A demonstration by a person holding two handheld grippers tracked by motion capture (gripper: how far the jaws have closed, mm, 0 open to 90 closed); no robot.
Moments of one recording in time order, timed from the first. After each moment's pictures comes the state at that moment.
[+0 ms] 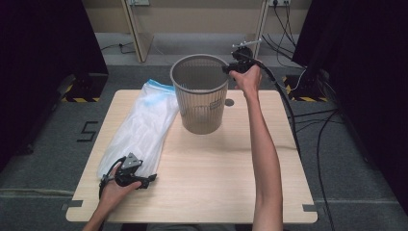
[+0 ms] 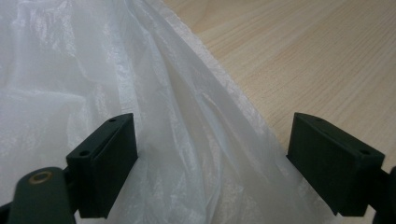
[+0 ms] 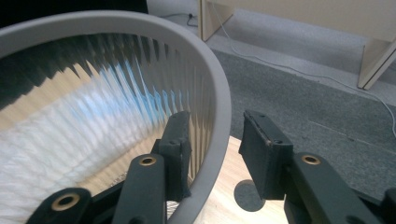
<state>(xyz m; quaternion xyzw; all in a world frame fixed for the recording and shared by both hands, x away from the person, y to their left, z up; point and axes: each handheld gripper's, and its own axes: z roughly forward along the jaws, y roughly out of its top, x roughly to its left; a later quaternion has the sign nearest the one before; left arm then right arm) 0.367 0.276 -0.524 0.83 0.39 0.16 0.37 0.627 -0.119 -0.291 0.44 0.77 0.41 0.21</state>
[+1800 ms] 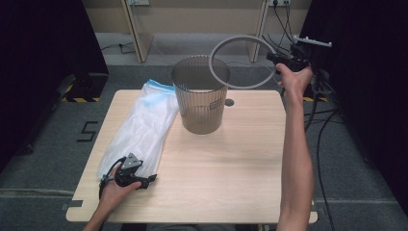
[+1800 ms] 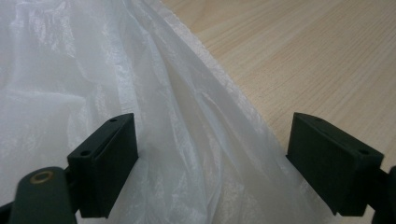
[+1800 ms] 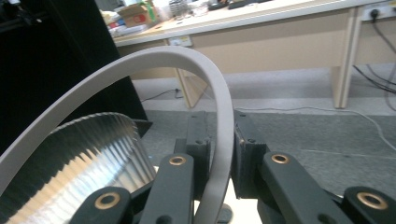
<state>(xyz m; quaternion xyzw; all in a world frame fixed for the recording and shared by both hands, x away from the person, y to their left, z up) 0.367 0.276 -0.524 0.83 0.38 0.16 0.37 0.572 -0.248 -0.249 0.51 0.63 0.54 0.23</state>
